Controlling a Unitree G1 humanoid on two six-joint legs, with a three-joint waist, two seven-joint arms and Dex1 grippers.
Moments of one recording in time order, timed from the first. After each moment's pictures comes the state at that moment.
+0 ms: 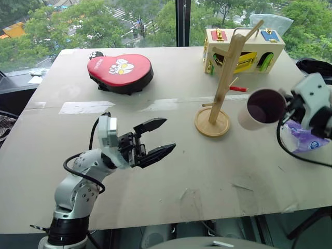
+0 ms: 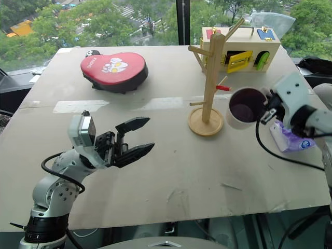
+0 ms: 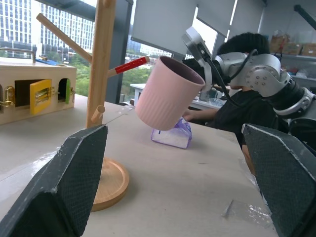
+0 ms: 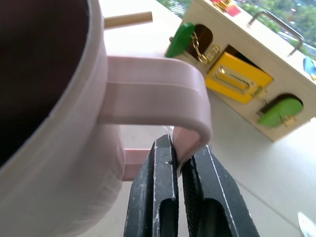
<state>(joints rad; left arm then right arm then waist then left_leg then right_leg) -0.05 0.51 0.14 -0.44 -0.86 0.34 -1.02 -0.39 -0.89 -0.20 -0.38 0.32 0.69 0.69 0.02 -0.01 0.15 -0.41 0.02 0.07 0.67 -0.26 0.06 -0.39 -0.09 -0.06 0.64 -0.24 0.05</state>
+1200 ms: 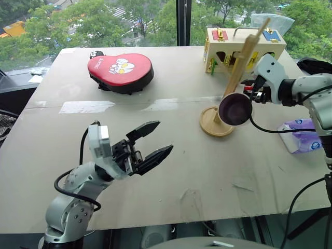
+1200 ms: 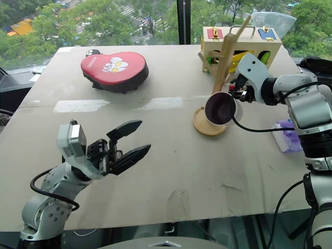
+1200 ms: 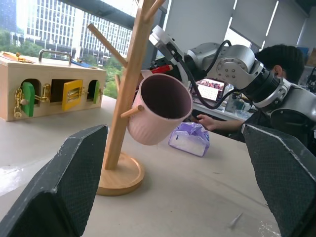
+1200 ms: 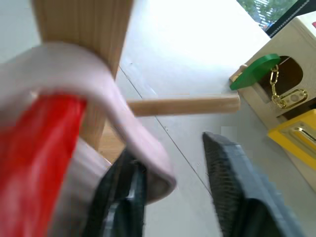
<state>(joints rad) 0.12 0.49 0.19 -0.58 -0.88 0.31 -0.89 -0.83 -0.82 0.18 0.05 0.17 0.58 0.93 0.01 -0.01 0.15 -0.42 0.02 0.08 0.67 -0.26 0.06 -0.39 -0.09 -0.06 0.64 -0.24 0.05</state>
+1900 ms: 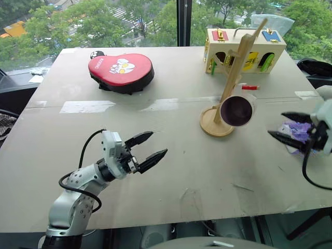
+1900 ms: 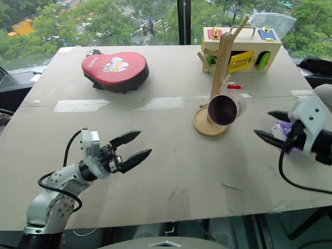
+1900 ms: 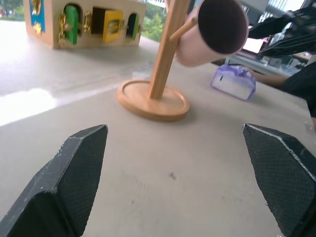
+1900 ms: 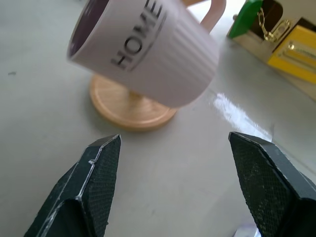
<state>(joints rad) 0.13 0.56 0.16 -0.36 -0.67 0.28 -0.90 0.10 -0.85 -0.54 -0.53 0.49 0.63 0.97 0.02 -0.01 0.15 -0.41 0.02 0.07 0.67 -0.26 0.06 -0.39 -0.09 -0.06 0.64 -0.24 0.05</state>
